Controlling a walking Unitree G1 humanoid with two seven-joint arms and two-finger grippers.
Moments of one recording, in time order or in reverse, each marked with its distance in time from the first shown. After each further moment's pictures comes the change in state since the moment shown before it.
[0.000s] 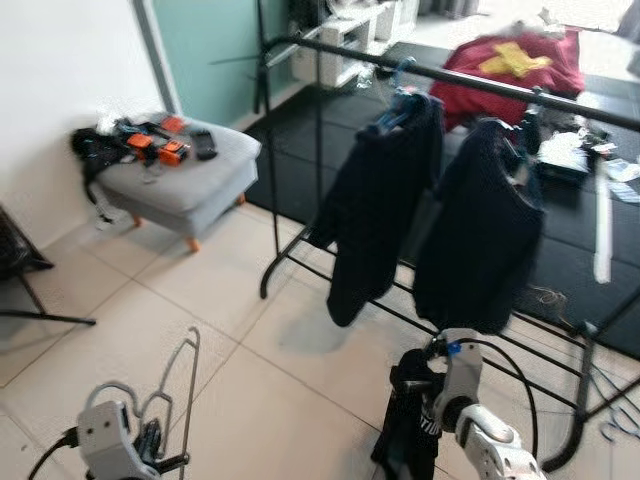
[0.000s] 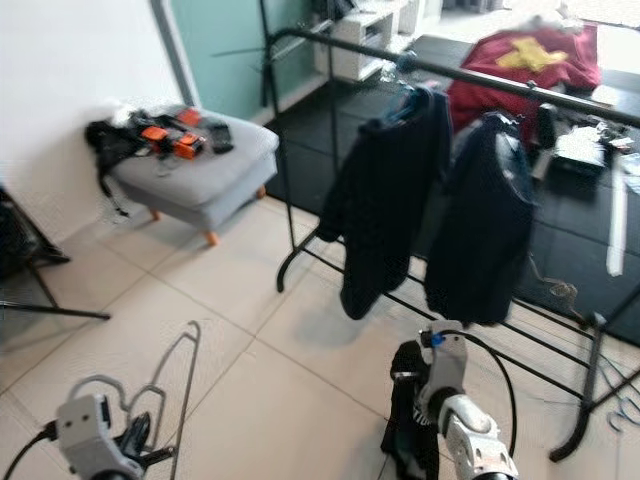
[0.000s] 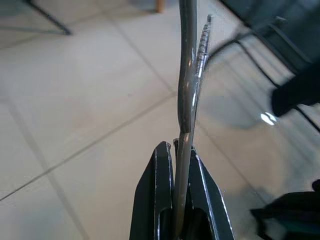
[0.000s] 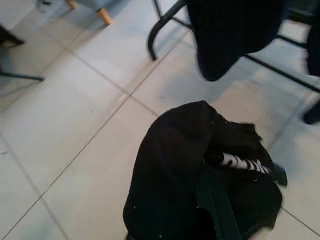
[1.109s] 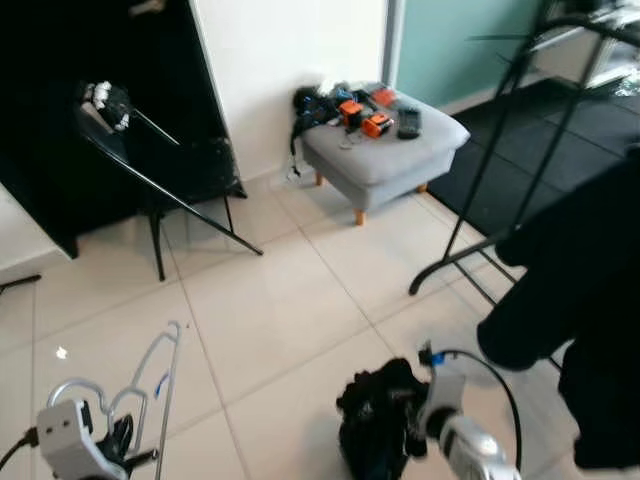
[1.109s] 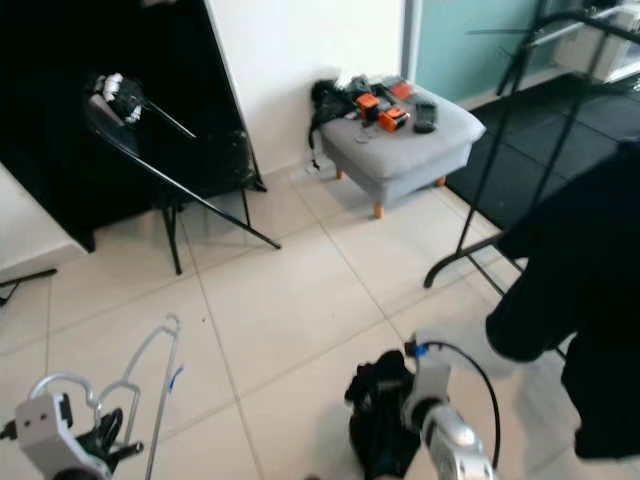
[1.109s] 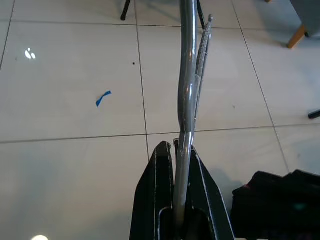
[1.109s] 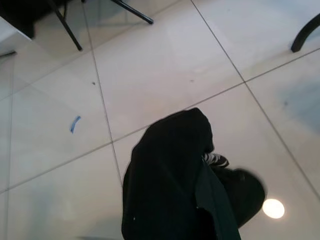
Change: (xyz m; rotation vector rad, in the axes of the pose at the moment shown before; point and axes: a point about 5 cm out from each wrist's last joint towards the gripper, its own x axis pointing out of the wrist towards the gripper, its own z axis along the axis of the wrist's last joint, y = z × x) left arm 0.004 0.021 0.014 -0.027 0.006 -0.044; right arm -0.005 0.014 -0.014 -0.004 -0.012 -0.004
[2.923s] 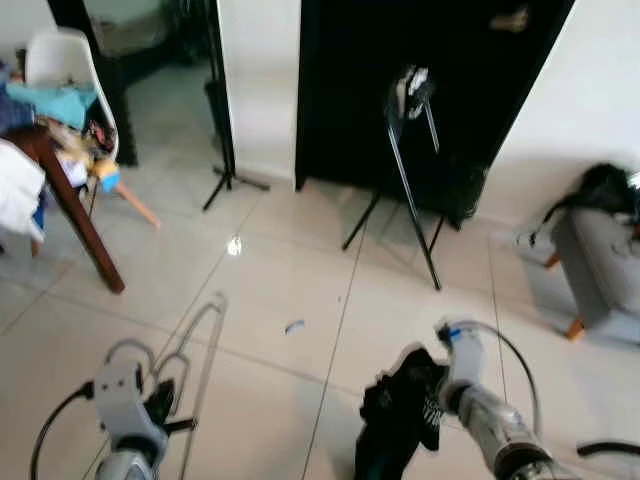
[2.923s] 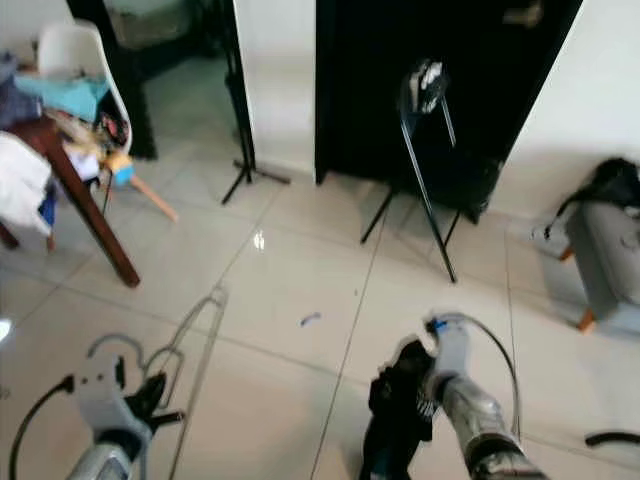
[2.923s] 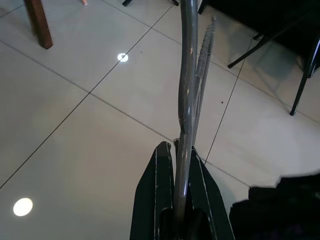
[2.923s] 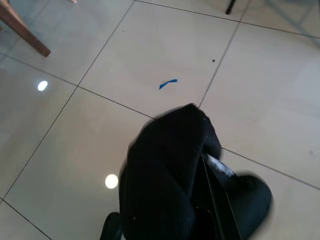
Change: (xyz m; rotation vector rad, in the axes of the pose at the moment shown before) left arm 0.030 -0.050 0.006 0.088 -0.047 -0.154; right arm 0.022 -0.031 0.034 -0.015 0.044 0.003
